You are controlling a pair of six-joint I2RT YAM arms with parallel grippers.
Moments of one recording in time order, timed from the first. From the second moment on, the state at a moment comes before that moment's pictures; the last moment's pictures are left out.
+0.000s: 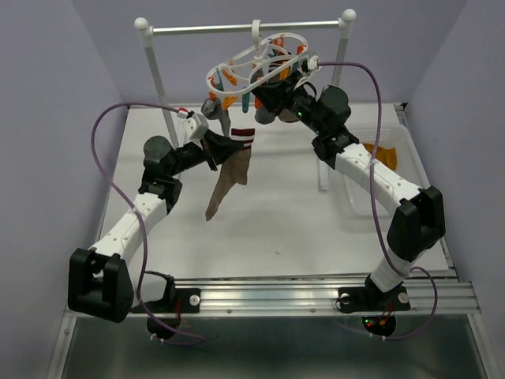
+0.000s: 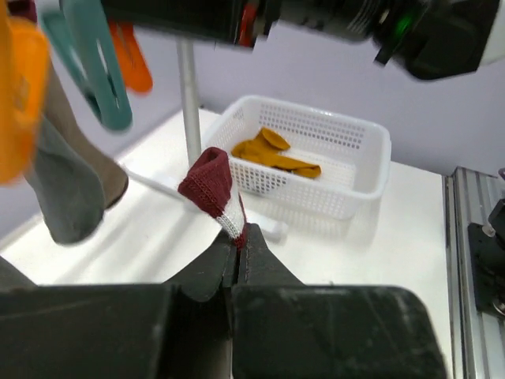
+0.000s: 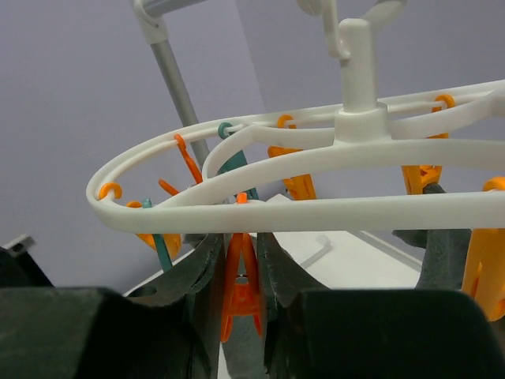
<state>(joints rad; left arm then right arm) -0.27 1.20 0.89 0.59 0.87 -0.24 0.53 1.70 1.51 0.53 -0.37 0.35</state>
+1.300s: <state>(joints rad) -0.30 1.48 0.88 1.12 0.88 -0.50 0.51 1.68 1.47 0.61 -0.64 0.46</state>
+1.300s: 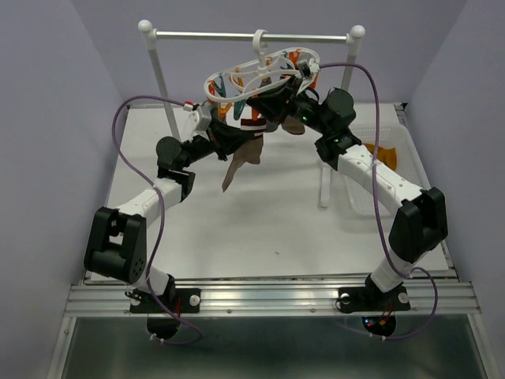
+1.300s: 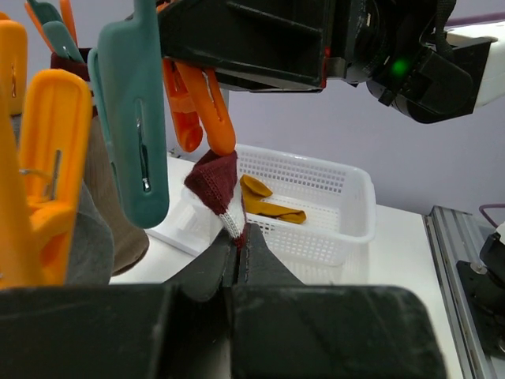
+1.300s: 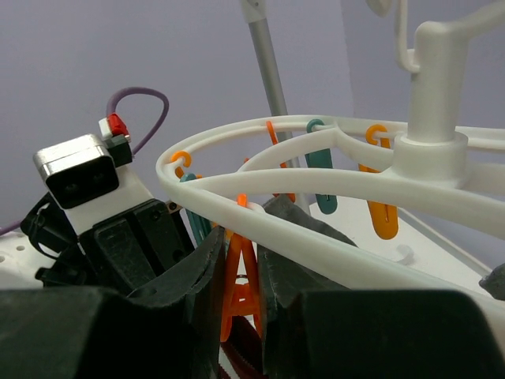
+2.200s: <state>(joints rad) -0.28 1.54 0.94 1.16 0.97 -0.64 0.50 1.68 1.47 0.66 -0.70 0.48</state>
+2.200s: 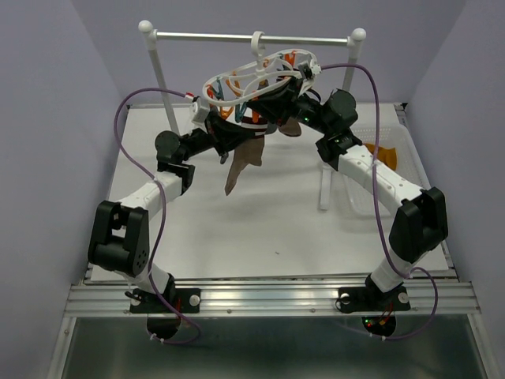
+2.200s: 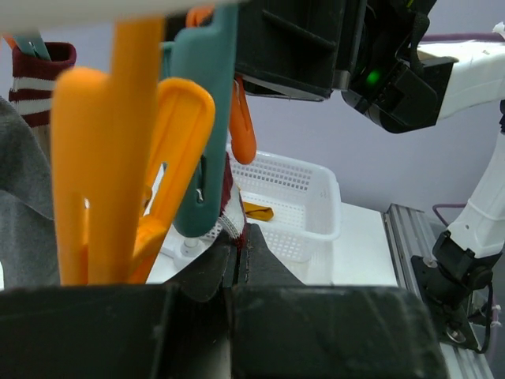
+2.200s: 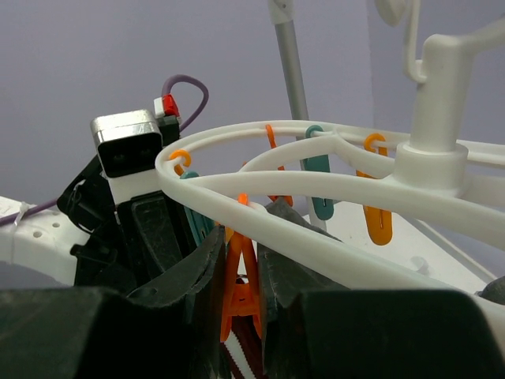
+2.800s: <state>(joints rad) -0.28 1.56 0.97 1.16 0.98 -0.71 0.50 1.68 1.43 0.68 -0.71 0.48</state>
